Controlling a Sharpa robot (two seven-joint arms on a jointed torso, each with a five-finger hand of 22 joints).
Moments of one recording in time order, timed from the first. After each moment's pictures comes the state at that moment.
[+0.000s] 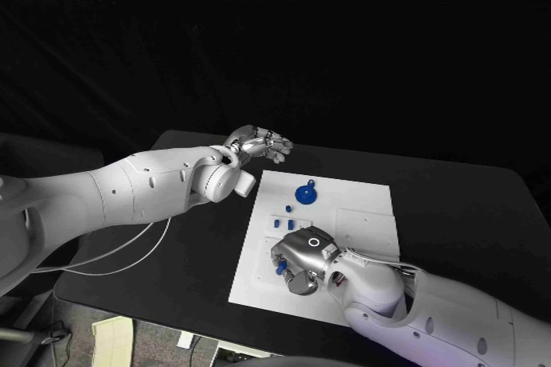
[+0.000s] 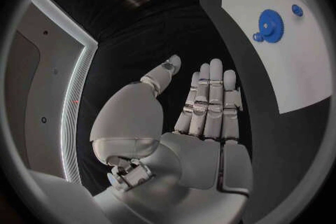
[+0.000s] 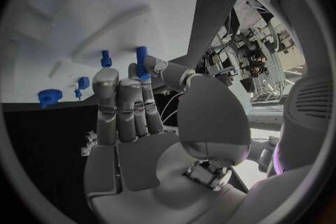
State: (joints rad) left arm 1.26 -0.73 -0.12 1.20 -0.19 -0.25 0.27; left_hand 1.07 -0.10 0.49 -0.25 0.07 0.86 0.17 0.30 0.49 1.20 0.12 0.07 0.18 1.01 0.07 0.51 0.57 0.04 0.70 -0.02 0.66 1.23; right arm 0.97 -0.46 -0.09 1.54 -1.98 -0.25 -0.20; right_hand 1.20 -0.20 0.91 -0.20 0.05 1.02 0.11 0.39 0.47 1.21 0.06 0.27 0.16 1.30 -0.06 1.15 0.79 0.15 1.34 -0.08 0.88 1.31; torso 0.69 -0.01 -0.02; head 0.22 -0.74
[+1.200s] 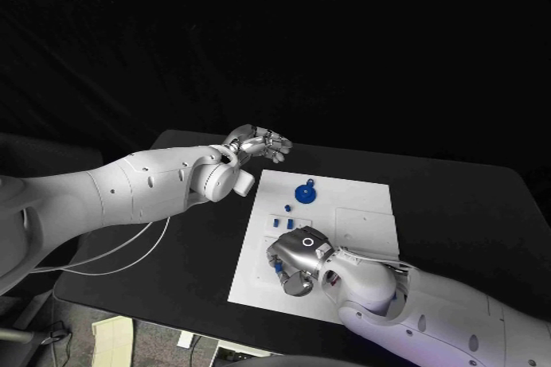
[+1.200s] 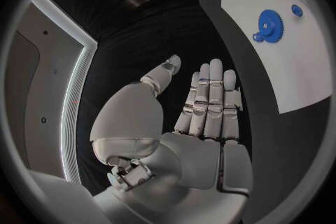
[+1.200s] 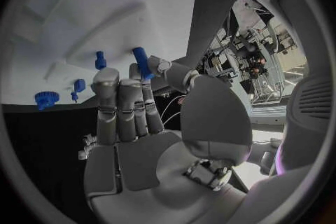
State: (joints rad) left arm 1.26 -0.74 -0.12 1.20 -0.19 -0.25 0.27; left_hand 1.07 -0.10 0.49 -0.25 0.07 0.86 0.17 0.30 0.49 1.20 0.12 0.07 0.17 1.01 0.07 0.51 0.57 0.04 0.70 -0.03 0.66 1.23; right arm 0.97 -0.44 -0.10 1.53 -1.98 -0.22 -0.21; right_hand 1.13 -0.26 0.90 -0.19 0.06 0.98 0.13 0.35 0.46 1.20 0.06 0.24 0.16 1.30 -0.05 1.15 0.77 0.14 1.34 -0.07 0.88 1.31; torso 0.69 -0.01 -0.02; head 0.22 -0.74
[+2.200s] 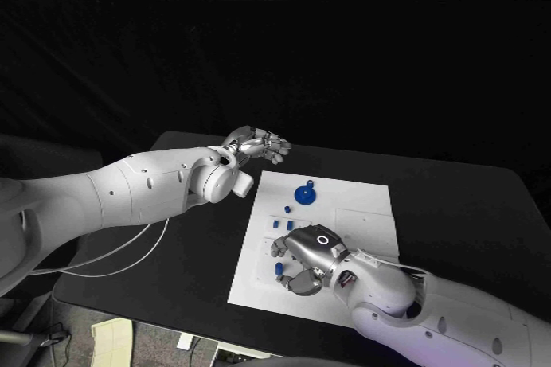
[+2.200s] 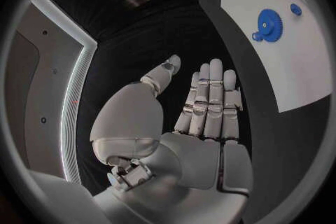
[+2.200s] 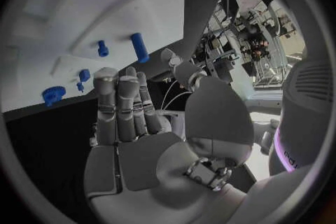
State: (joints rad) left arm 1.26 -0.74 -0.12 1.20 -0.19 -0.25 0.27; left_hand 1.07 -0.10 0.49 -0.25 0.07 0.86 0.17 0.30 0.49 1.20 0.12 0.07 0.17 1.01 0.07 0.51 0.58 0.04 0.70 -0.03 0.66 1.23; right arm 0.97 -0.52 -0.08 1.60 -1.85 -0.36 -0.18; right_hand 1.05 -0.30 0.70 -0.22 0.06 0.89 0.18 0.30 0.43 1.09 0.11 0.18 0.10 1.28 -0.01 1.15 0.75 0.15 1.31 -0.05 0.86 1.31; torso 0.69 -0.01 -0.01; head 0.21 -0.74
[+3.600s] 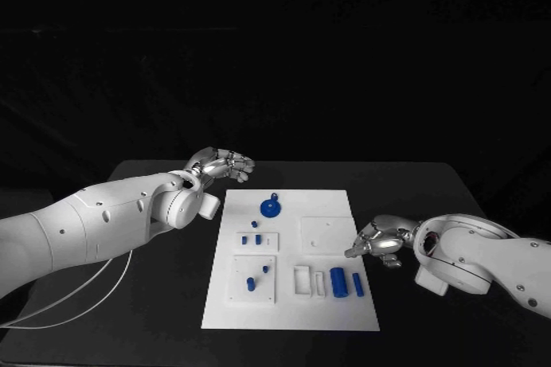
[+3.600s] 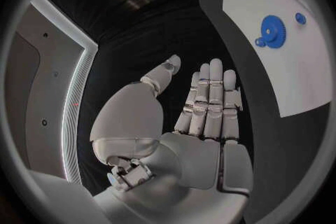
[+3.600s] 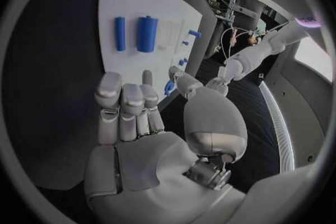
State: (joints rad) left arm 1.23 -0.73 -0.12 1.18 -0.18 -0.25 0.27; left_hand 1.07 -0.10 0.49 -0.25 0.07 0.86 0.17 0.30 0.49 1.20 0.12 0.07 0.17 1.01 0.07 0.50 0.58 0.04 0.70 -0.03 0.65 1.23; right arm 1.13 -0.93 -0.07 1.60 -0.99 -0.02 -0.35; right_hand 0.88 -0.12 0.49 -0.09 0.13 0.95 0.08 0.36 0.52 1.15 -0.02 1.31 1.10 1.28 -0.12 1.29 0.92 0.14 1.32 -0.12 1.03 1.31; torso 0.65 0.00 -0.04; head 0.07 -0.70
